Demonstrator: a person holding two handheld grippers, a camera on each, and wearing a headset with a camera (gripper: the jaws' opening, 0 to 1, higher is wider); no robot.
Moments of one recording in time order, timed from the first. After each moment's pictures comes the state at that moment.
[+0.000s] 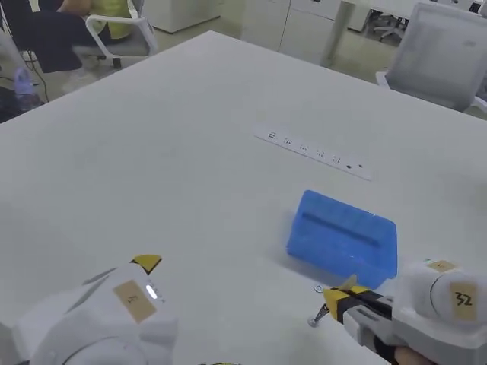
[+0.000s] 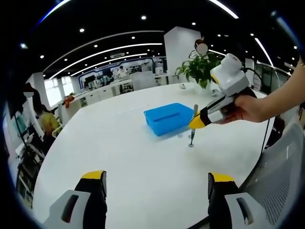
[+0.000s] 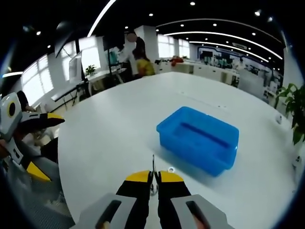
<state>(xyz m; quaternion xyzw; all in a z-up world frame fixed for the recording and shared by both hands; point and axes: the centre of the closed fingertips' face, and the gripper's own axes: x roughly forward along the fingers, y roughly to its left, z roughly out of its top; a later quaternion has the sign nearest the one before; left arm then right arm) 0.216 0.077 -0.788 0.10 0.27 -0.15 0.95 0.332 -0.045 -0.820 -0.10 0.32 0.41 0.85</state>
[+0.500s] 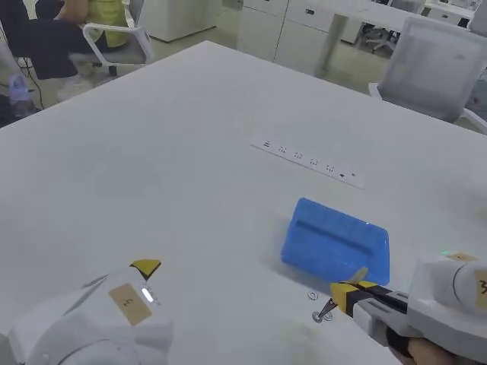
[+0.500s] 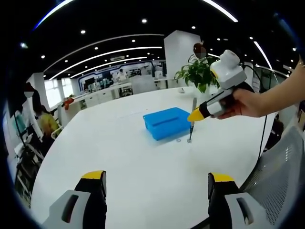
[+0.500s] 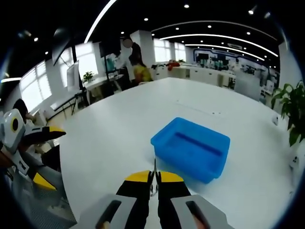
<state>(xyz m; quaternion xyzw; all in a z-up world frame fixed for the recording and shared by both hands) 0.216 0.075 -0.781 0.09 0.25 -0.15 0.95 0.348 -0.054 -0.787 -0.09 0.30 0.41 0.86</state>
